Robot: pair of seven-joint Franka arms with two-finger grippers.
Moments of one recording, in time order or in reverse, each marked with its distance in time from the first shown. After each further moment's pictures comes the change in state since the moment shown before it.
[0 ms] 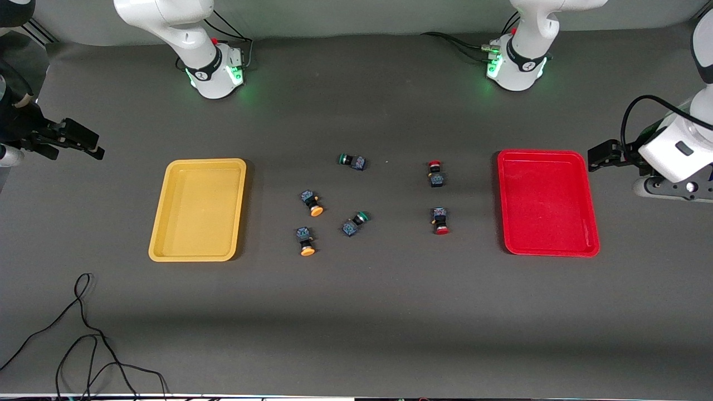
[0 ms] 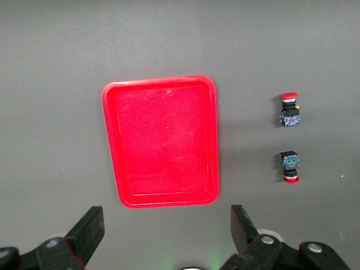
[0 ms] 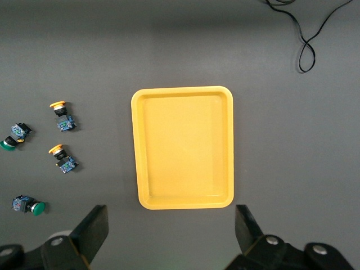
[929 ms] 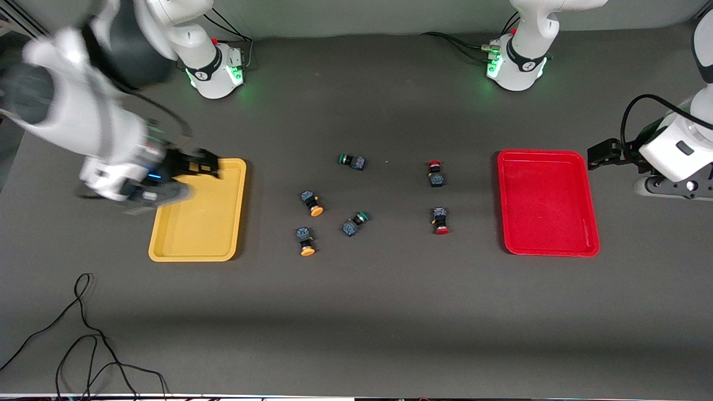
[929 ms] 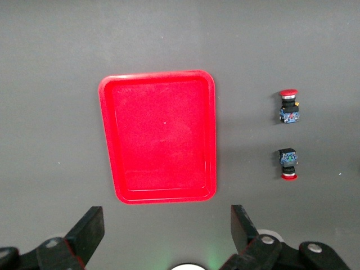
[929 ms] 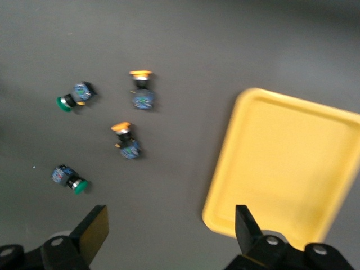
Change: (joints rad) left arm -0.005 -0.001 0.005 -0.027 -0.015 -0.006 -0.008; right arm 0.304 0.255 0.058 -0.035 0.098 0.216 0.011
